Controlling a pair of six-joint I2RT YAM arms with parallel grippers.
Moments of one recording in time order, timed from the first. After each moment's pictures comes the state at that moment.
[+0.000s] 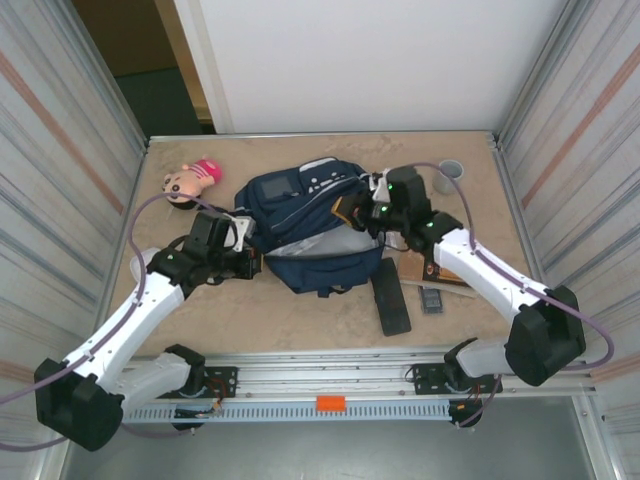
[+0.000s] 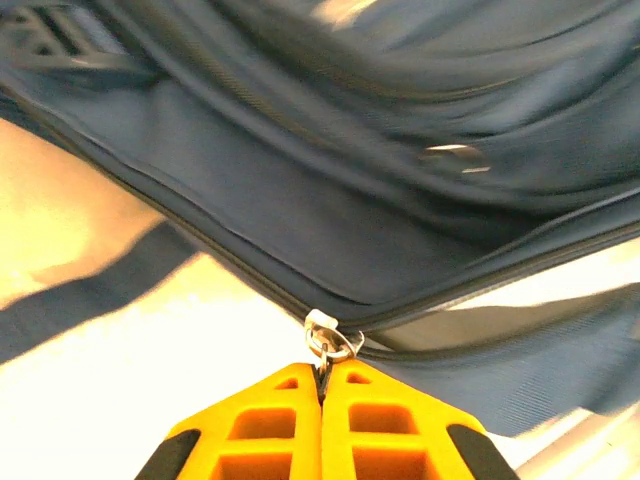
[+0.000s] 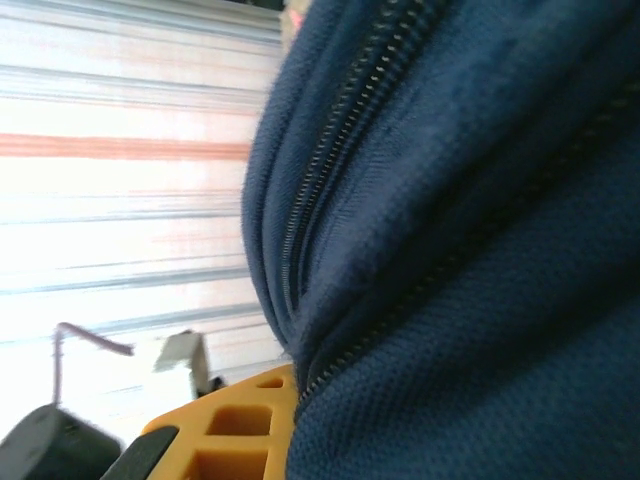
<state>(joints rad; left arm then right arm) -0.43 1.01 0.82 -0.69 0.21 -0.30 0.50 1.34 1.06 -0.19 -0.52 1.15</state>
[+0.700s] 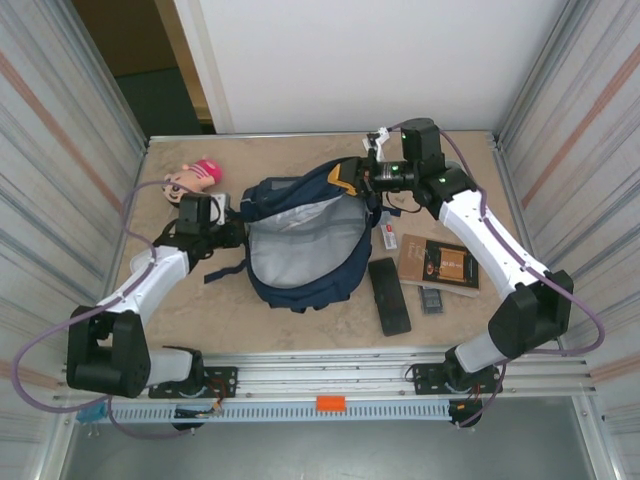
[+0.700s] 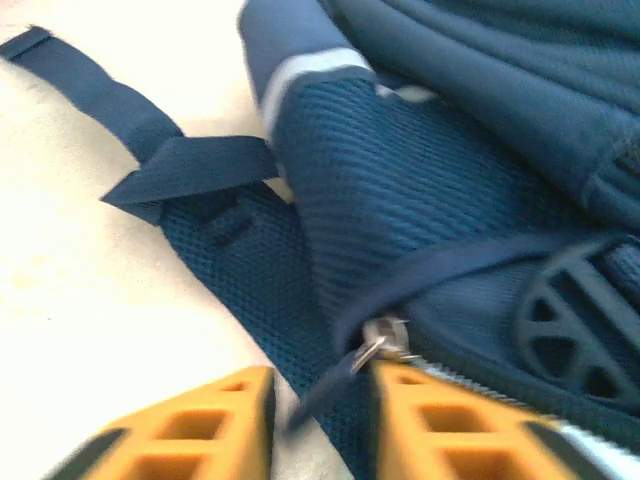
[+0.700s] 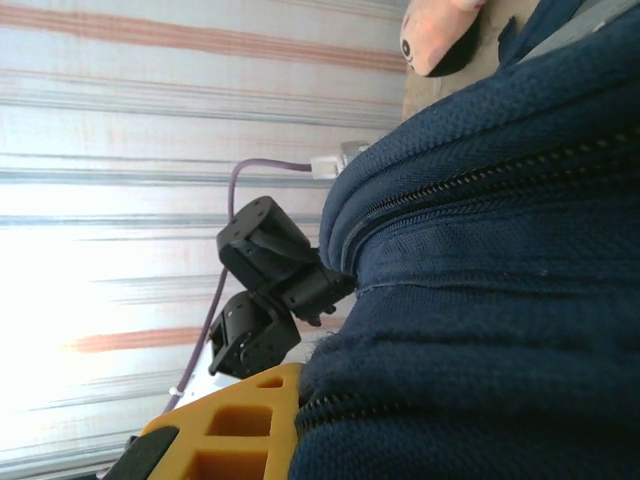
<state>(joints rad) -0.15 1.28 0.79 -0.31 0.18 -0.21 0.41 1.50 1.43 -0.38 -0.89 1.06</state>
